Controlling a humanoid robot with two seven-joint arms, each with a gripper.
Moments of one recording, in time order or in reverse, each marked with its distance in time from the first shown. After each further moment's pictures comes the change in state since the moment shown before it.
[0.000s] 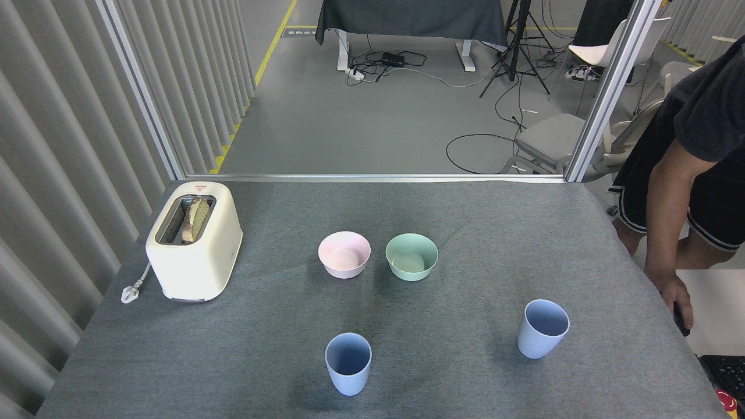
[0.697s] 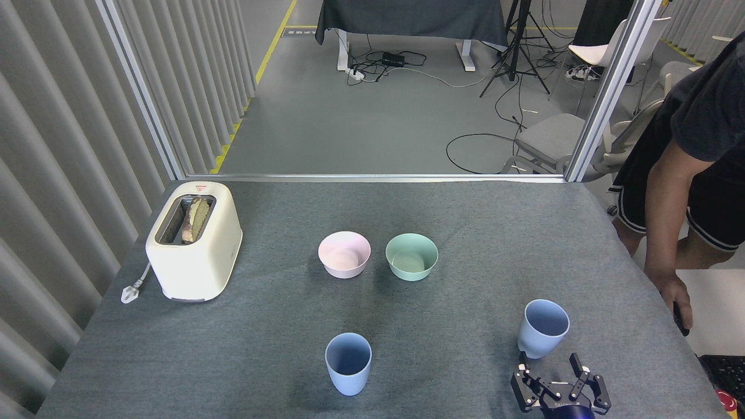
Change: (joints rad) left arm 0.002 0.001 0.002 -0.002 0.007 0.001 0.000; right arm -0.377 -0.035 0.026 0.351 0.003 -0.003 0.018
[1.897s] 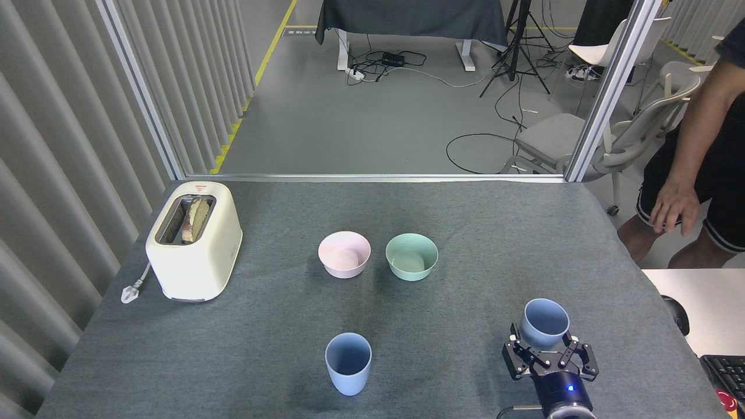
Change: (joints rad) left arm 0.000 0.000 0.000 0.000 0.000 0.005 0.001; right arm -0.145 -0.008 0.036 0.126 -0.001 0.018 -0.001
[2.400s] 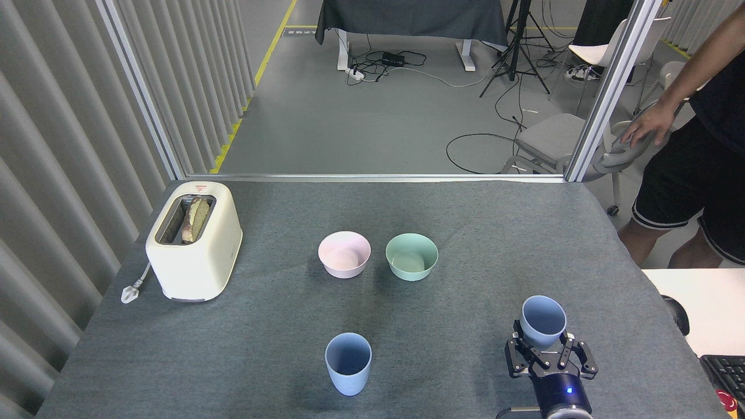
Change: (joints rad) left arm -0.001 0.000 0.000 0.001 0.002 0.000 0.000; right arm 0.032 0.011 0.004 -0.069 0.013 0.034 -0.007
